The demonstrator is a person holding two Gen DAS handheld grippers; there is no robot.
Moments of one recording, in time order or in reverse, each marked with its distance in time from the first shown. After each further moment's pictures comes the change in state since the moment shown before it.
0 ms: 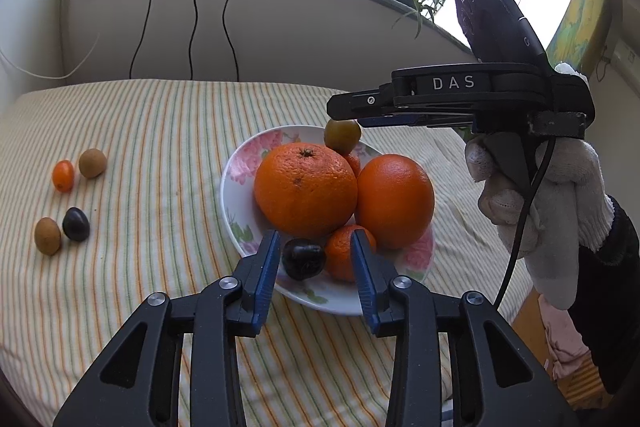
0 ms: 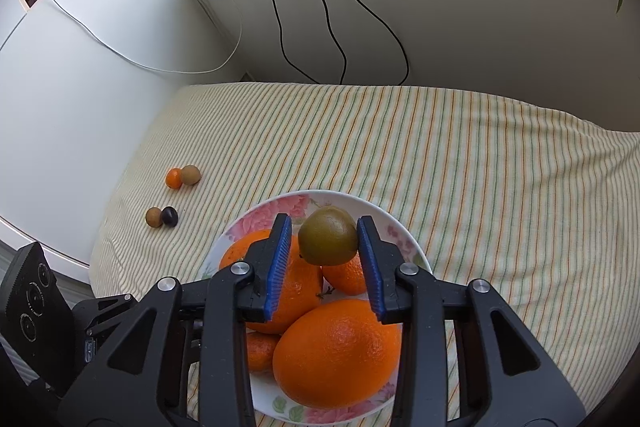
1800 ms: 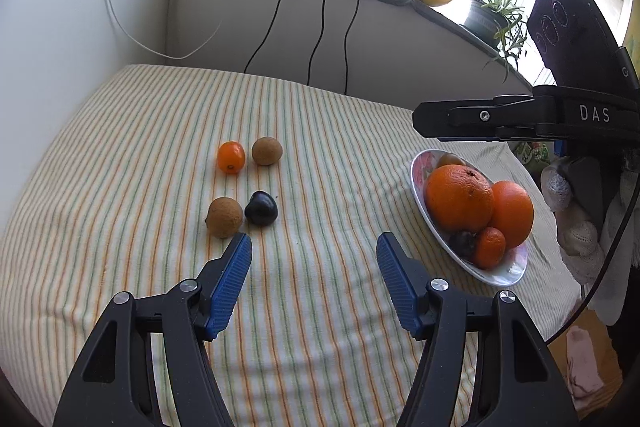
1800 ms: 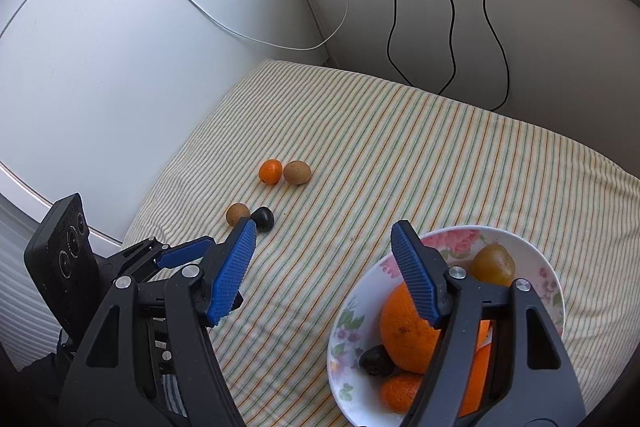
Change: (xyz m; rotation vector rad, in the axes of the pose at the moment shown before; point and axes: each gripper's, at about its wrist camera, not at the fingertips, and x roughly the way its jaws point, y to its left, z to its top) left arm -0.054 0.108 -0.025 -0.132 -0.063 0.192; right arm 0.031 0.113 0.015 -0.184 0.048 0.120
